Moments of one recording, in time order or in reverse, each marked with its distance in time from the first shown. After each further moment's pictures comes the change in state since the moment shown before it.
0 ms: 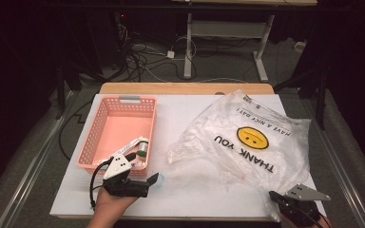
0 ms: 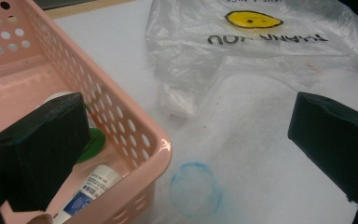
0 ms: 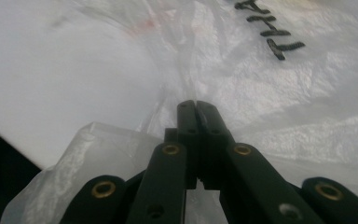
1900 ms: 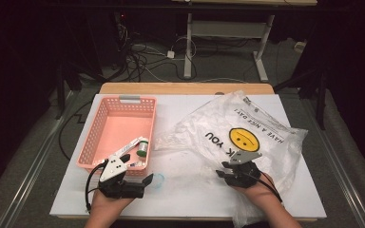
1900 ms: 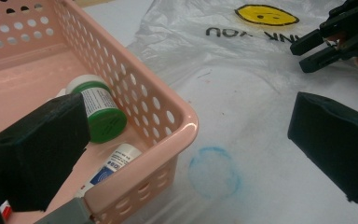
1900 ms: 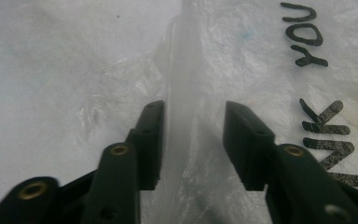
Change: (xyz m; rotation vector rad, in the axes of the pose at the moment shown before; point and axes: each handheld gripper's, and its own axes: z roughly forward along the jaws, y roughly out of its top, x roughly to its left) left arm 0.004 -0.010 -0.005 0.011 0.046 -0.004; right arm 0.039 0.108 0.107 -0.002 0.231 -0.199
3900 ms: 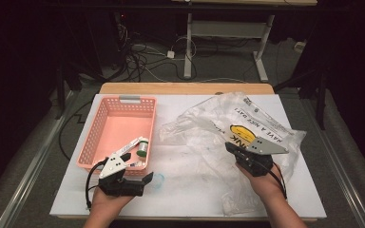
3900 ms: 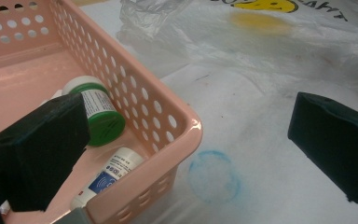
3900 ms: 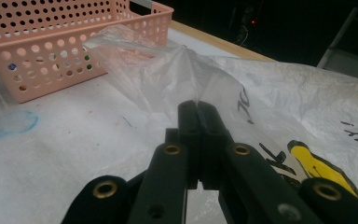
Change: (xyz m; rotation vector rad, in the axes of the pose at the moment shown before) left arm 0.006 0.001 0.002 -0.003 -0.020 -0.017; right arm -0.010 0.029 -0.049 -0.374 -0.128 0.036
